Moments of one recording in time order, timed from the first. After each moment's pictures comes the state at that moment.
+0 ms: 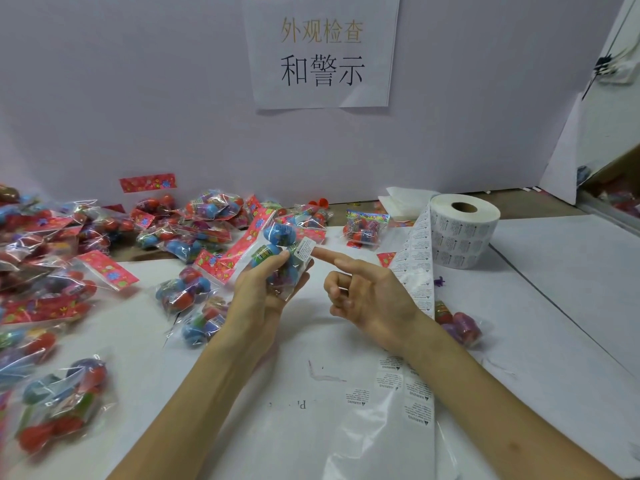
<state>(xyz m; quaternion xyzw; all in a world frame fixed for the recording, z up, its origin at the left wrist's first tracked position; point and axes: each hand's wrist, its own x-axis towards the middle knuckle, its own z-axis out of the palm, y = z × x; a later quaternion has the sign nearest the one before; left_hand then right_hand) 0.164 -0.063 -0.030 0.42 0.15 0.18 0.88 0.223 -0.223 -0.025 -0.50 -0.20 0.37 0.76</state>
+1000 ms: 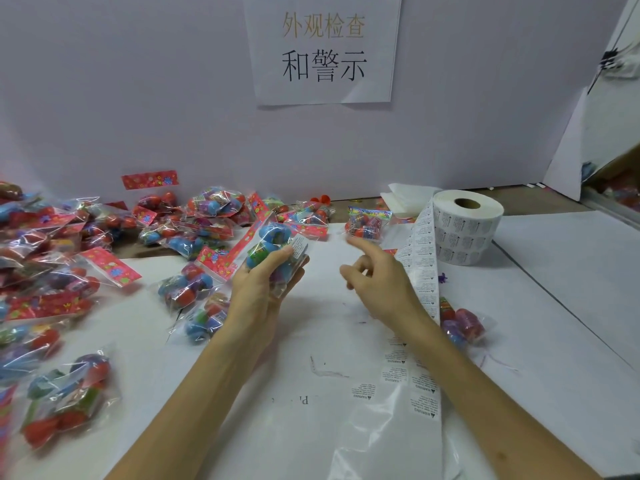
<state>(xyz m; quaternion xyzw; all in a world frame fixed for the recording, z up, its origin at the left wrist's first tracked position) 0.166 -0.059 -0.031 0.42 0.17 0.20 0.87 0.241 -0.223 -0.038 -0.82 -0.24 0.00 0.52</state>
